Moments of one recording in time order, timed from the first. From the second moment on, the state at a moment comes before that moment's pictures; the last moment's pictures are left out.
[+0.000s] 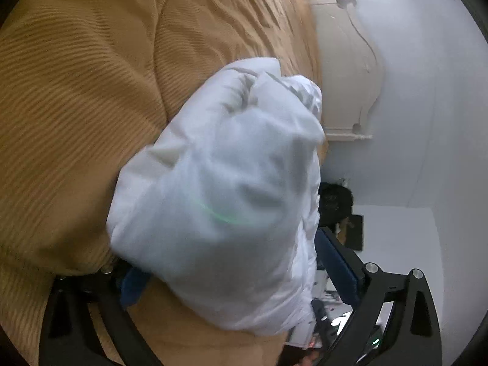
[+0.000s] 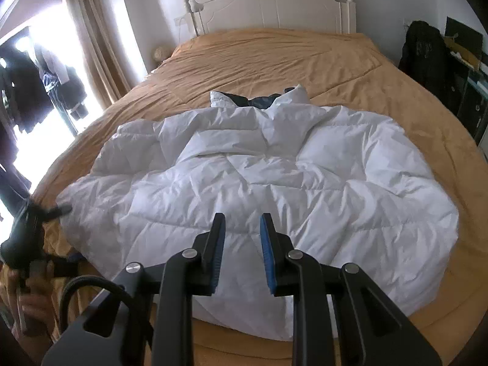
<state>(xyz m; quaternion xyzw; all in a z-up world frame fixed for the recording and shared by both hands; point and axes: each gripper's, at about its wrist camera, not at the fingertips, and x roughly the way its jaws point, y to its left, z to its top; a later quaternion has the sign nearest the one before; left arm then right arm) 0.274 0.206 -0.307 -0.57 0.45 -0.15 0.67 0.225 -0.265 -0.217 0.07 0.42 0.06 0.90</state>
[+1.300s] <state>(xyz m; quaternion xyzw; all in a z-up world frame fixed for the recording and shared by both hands) 0.423 0.226 -0.332 -0.42 0.63 -0.42 0.50 0.235 -0.242 -0.187 0.06 0.44 0.09 0.89</state>
